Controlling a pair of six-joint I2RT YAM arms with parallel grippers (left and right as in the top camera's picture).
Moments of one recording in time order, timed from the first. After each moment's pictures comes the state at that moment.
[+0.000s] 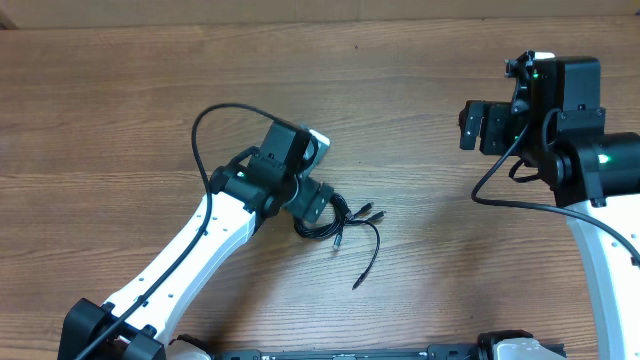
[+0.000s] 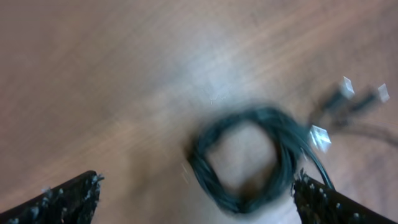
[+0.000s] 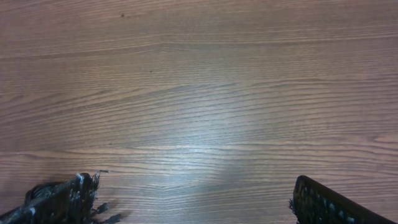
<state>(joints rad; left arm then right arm) -0.51 1.49 1.09 -0.68 0.00 0.06 0.09 1.33 1.50 -1.06 0.05 0.12</state>
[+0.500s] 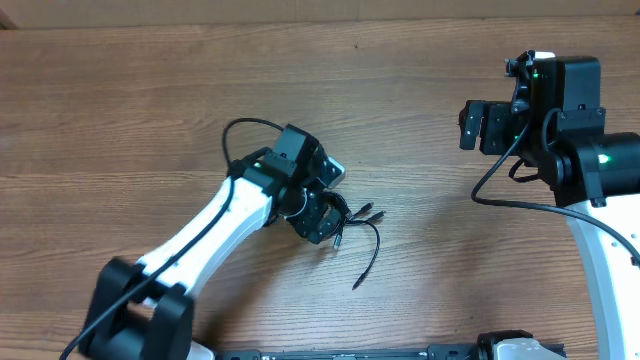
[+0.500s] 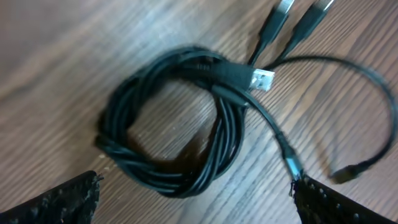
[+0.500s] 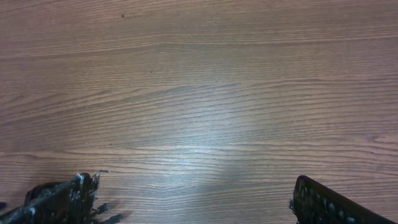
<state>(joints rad) -0.51 1.64 1.09 -0.76 0.23 0.21 0.09 1.33 1.50 -1.06 0.05 0.12</state>
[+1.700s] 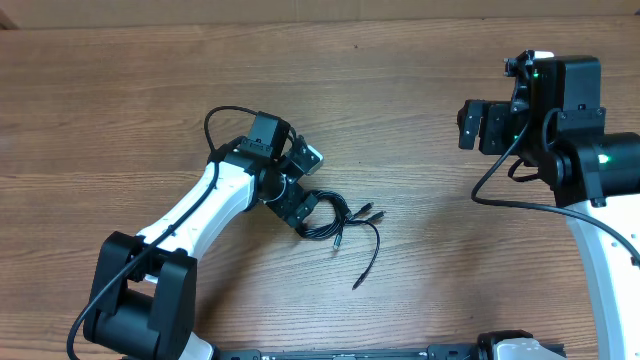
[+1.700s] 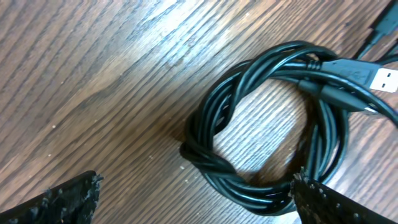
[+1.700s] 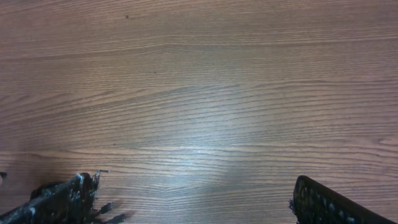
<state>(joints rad) -0.36 1.72 1.09 -0.68 0.22 0.38 0.09 1.33 1.50 -1.06 0.03 0.12</state>
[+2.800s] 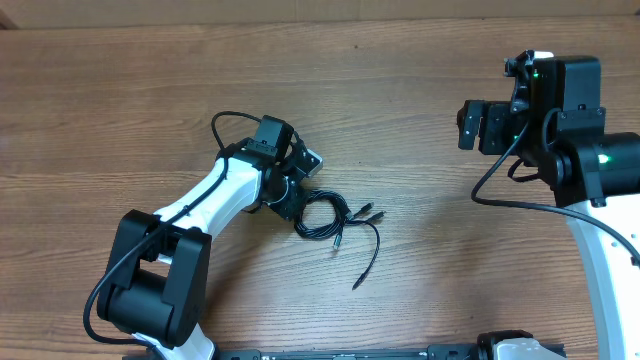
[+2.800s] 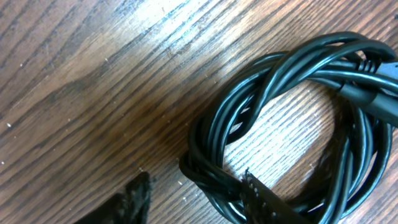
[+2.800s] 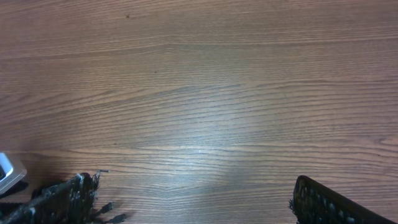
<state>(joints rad) -0.36 1.81 1.09 -0.65 0.21 0.31 0.09 1.33 1.50 -1.06 0.03 0.12</state>
